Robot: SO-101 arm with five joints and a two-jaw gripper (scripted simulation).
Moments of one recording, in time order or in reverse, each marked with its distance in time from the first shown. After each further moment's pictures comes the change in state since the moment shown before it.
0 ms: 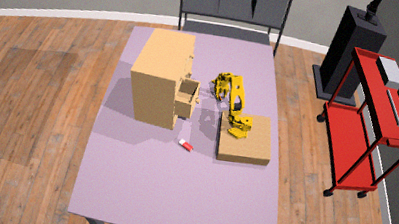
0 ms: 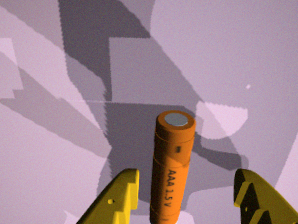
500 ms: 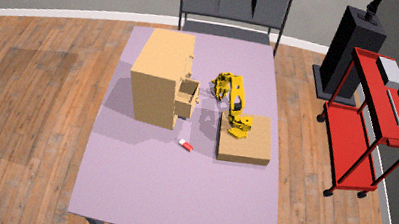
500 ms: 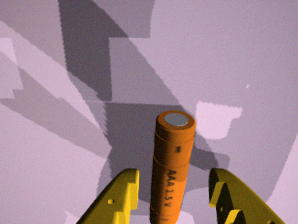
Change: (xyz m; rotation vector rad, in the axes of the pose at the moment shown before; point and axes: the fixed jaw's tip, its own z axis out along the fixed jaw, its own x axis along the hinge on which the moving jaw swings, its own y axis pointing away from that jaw) arm 0.000 0.000 0.000 0.000 0.000 0.000
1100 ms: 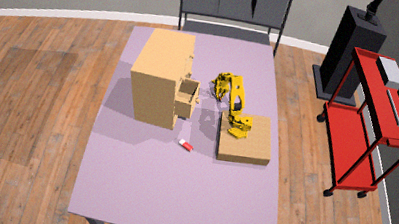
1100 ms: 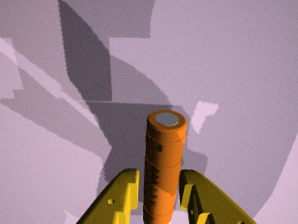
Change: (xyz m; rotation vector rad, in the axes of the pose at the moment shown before) arm 0.000 0.000 0.000 0.000 0.000 0.000
